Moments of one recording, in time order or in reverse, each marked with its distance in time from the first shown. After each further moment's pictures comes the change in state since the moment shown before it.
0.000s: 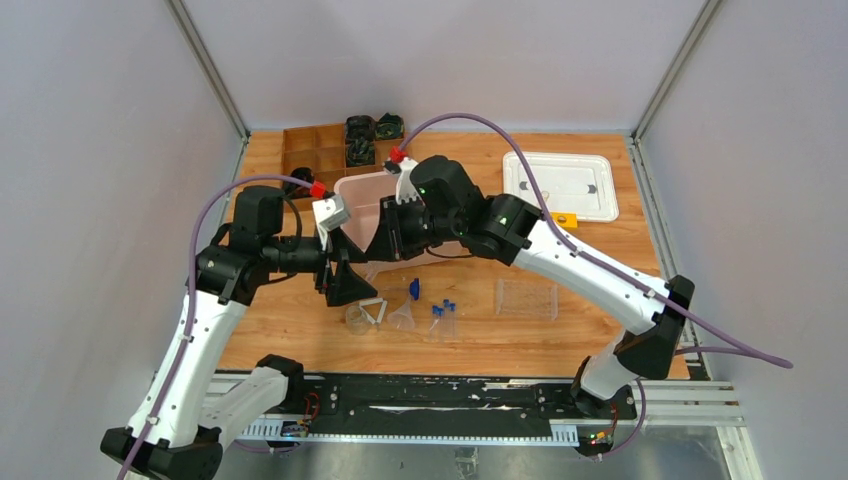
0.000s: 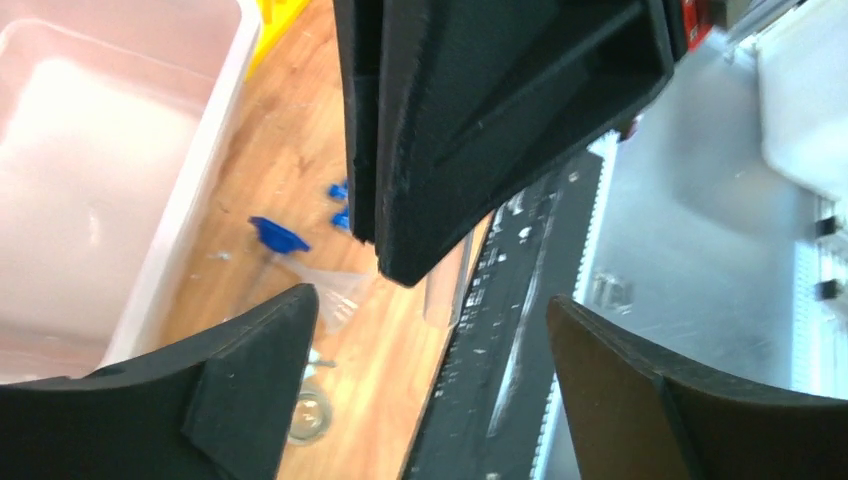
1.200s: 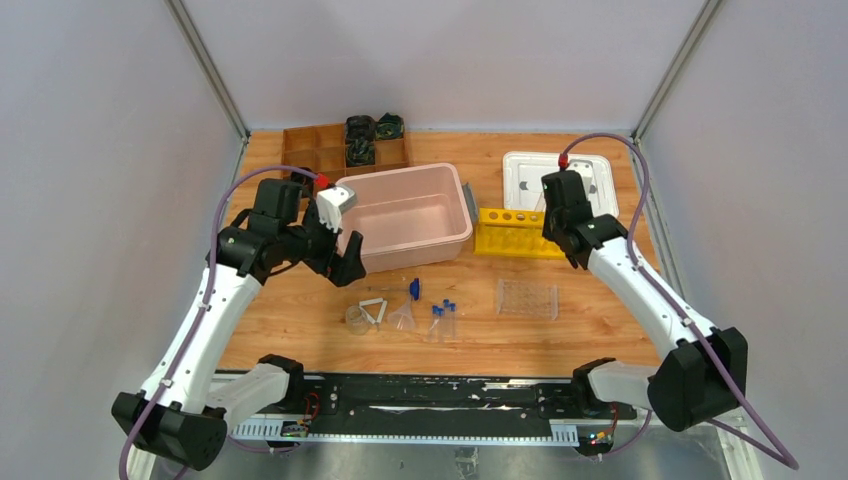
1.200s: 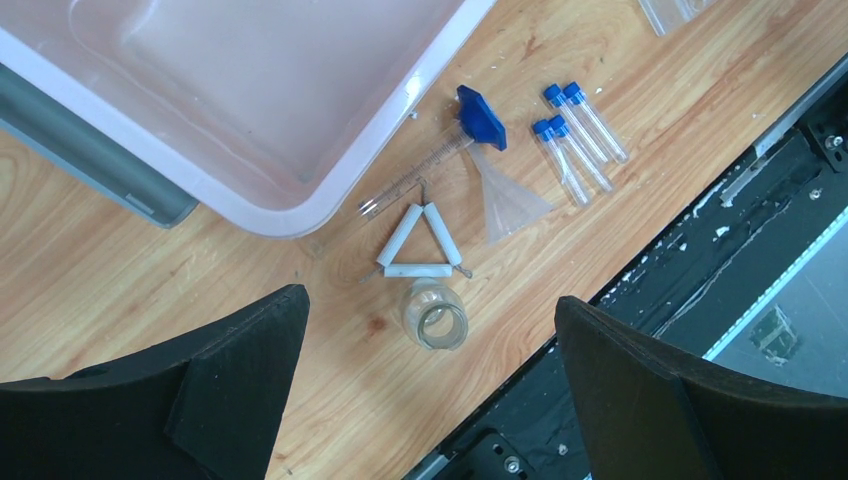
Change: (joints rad) left arm 0.000 0.125 -0.008 -0.034 -0.526 -0.070; right arm -0.680 -0.349 -0.677 0.032 0.709 -0.305
